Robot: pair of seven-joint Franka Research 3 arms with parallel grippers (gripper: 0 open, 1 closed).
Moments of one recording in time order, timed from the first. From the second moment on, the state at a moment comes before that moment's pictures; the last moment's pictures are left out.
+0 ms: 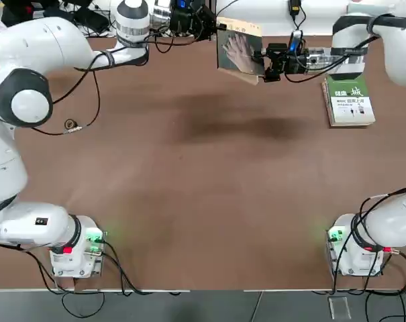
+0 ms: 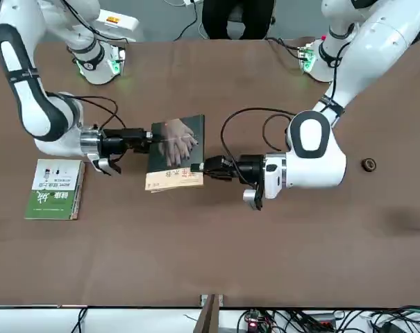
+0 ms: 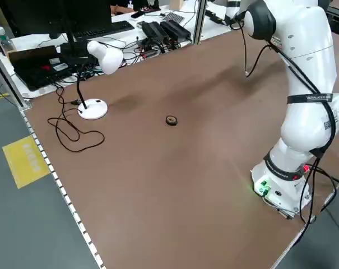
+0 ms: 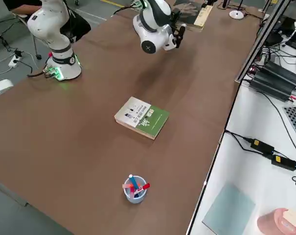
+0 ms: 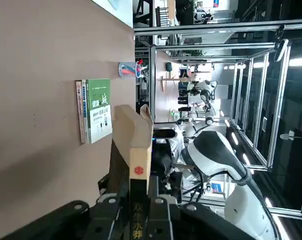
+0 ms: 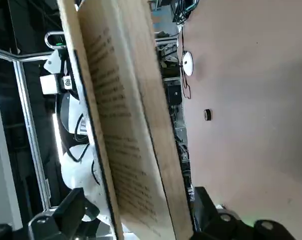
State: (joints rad) left arm -0.06 0.69 -0.62 -1.37 -1.18 2.23 0.30; right arm 0.21 0.23 0.05 -2.14 1.71 1.80 -0.71
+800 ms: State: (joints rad) left arm -0.06 0.69 -0.61 -1.37 -1.18 2.23 0.30; right arm 0.23 0.23 0.11 -2.13 1.79 1.88 -0.68
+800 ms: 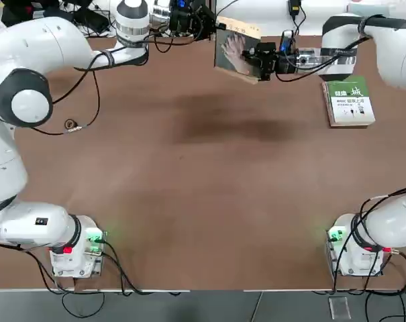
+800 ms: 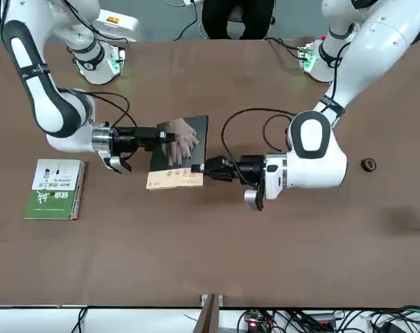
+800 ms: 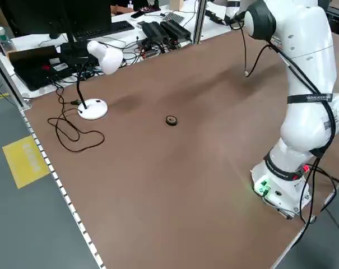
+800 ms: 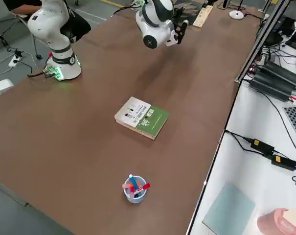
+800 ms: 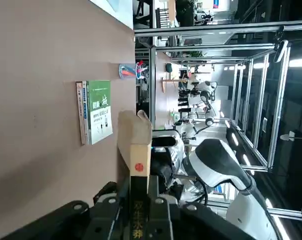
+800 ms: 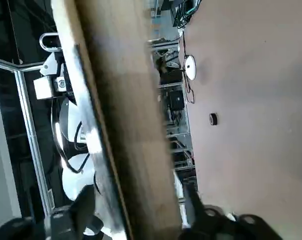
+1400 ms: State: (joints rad) left arm -0.06 0.69 -0.61 -1.37 -1.19 2.23 0.30; right arm 0.23 0.23 0.10 -2.12 1.79 1.89 -0.64
